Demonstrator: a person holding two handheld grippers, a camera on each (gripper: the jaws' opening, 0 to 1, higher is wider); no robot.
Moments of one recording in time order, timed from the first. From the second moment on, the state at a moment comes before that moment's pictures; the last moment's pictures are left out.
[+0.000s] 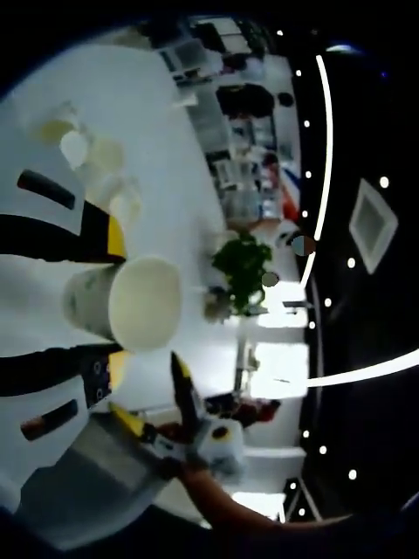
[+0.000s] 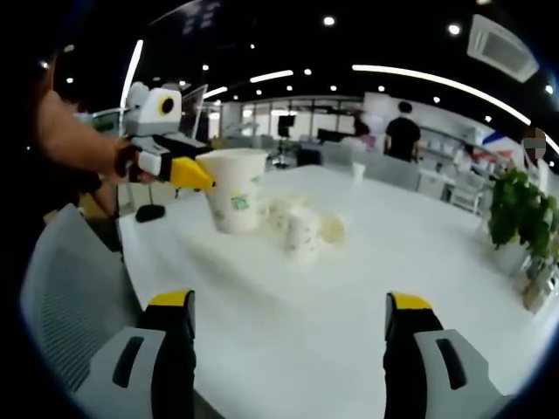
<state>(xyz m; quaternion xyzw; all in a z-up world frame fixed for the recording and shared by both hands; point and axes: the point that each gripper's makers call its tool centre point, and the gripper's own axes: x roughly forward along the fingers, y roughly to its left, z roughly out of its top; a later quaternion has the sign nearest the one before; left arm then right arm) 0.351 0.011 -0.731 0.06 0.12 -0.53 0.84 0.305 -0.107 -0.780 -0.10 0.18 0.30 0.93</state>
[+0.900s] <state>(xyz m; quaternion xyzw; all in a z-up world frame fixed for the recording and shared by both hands) 0.293 -0.129 -0.731 0.08 0.12 -0.55 0.82 0.289 -0.231 -0.761 -0.08 0.16 0.31 0.93</state>
